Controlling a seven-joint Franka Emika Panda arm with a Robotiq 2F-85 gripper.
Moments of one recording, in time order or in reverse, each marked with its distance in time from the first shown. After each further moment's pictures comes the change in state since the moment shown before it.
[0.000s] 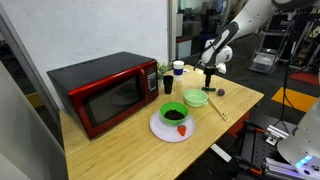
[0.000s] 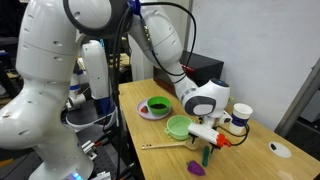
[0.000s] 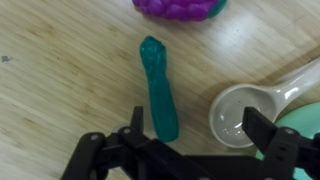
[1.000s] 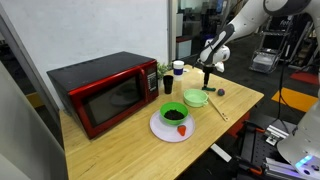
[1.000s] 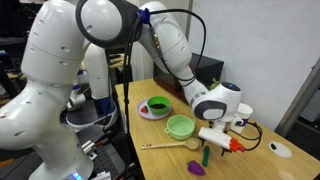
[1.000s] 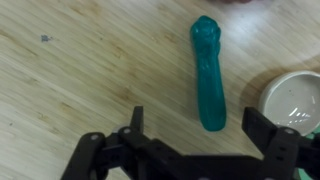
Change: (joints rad) arm -0.054 0.086 0.013 0.127 0.023 -0.002 -0.071
